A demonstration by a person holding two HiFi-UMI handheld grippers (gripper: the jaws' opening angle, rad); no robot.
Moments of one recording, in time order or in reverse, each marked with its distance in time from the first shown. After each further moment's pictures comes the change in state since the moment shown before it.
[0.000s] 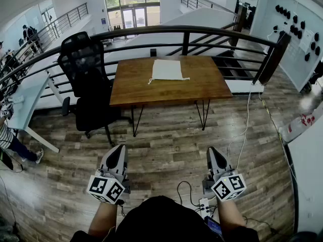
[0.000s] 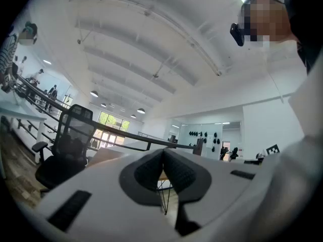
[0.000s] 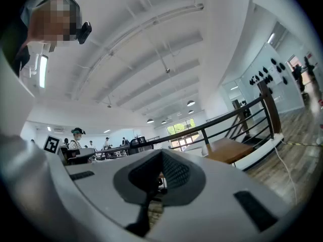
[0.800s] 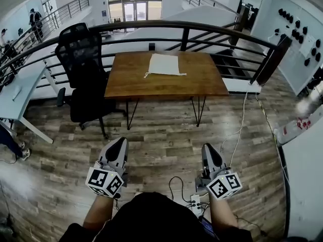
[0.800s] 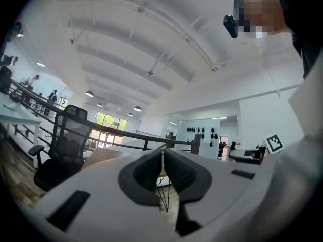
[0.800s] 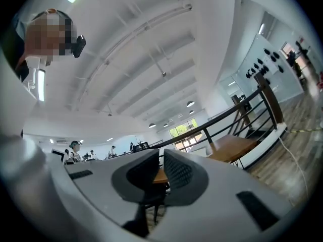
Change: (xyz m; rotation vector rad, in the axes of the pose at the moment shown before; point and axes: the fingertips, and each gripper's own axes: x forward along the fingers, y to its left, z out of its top) left arm 0.014 -0.027 -0.016 0.052 0.029 -0.029; right arm -0.009 -0.004 0.010 0.097 -0.036 0.035
